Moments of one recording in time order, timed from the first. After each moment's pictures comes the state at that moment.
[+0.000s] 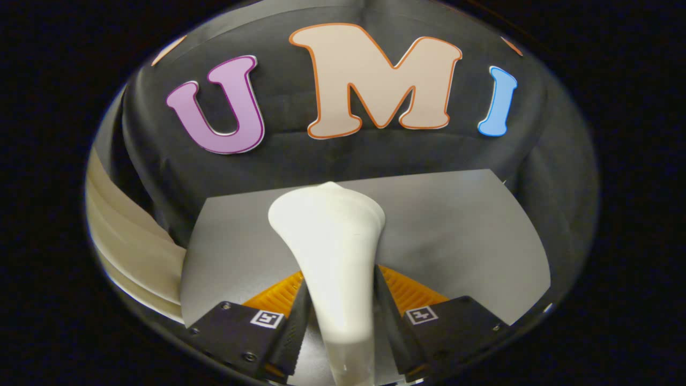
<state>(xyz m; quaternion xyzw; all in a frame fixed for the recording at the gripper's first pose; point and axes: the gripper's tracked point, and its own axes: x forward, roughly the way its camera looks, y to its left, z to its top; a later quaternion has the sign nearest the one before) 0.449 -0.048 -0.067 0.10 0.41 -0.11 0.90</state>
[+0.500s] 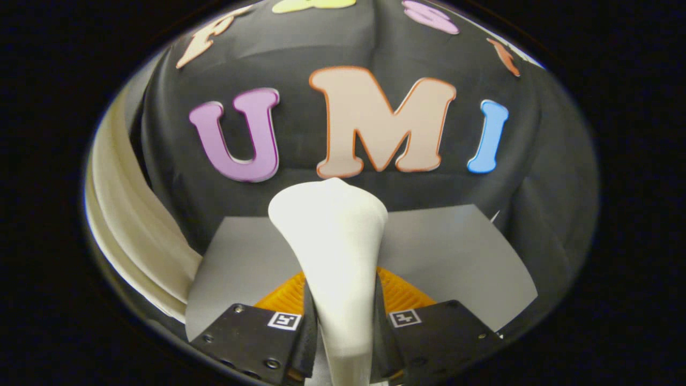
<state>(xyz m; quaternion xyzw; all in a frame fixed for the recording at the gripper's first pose) 0.421 -0.044 -0.012 0.07 0.27 -0.11 0.96</state>
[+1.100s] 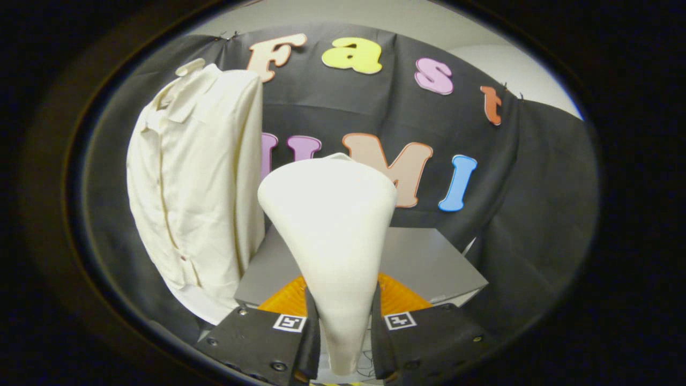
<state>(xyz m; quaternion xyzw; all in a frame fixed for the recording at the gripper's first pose) 0.225 0.047 0.024 -0.01 0.17 -0.12 0.98</state>
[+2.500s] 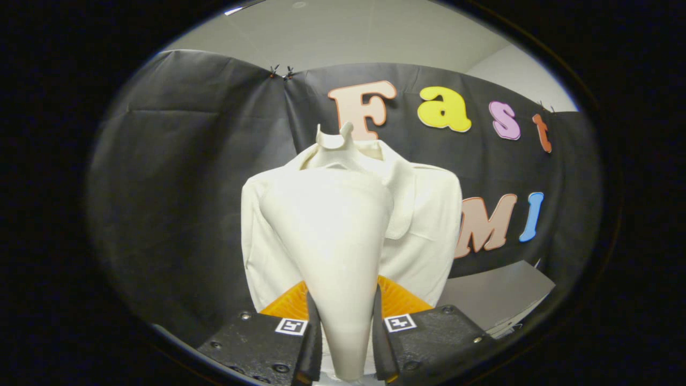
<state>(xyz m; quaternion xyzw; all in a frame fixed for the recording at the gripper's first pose) 0.282 0.378 0.150 0.03 0.08 0.03 1.00</state>
